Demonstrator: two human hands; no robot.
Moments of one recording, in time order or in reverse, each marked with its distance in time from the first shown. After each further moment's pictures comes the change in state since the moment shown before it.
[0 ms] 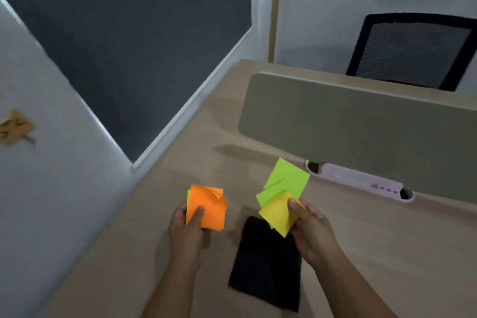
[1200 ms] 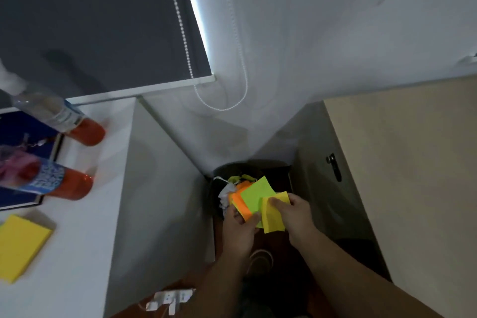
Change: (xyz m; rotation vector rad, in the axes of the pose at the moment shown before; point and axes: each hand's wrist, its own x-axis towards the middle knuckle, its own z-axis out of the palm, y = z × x) left_hand -0.309 -0.200 -0.371 -0.414 0.691 -0.342; right_hand -0.297 0.405 0.053 -1.240 -0.670 0.442
